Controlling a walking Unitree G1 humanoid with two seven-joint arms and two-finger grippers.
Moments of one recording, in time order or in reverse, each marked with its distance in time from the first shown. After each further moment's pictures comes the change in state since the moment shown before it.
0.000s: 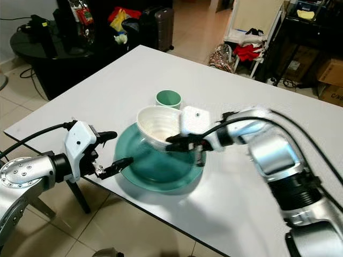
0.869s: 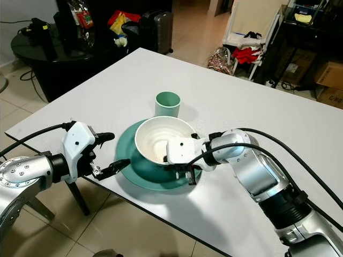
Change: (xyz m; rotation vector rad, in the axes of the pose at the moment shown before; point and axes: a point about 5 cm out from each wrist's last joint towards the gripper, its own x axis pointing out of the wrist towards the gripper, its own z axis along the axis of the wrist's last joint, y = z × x) left arm -0.003 0.003 -0.001 0.010 0.029 -0.005; right arm 0.027 0.024 -0.016 -0.104 0.147 0.007
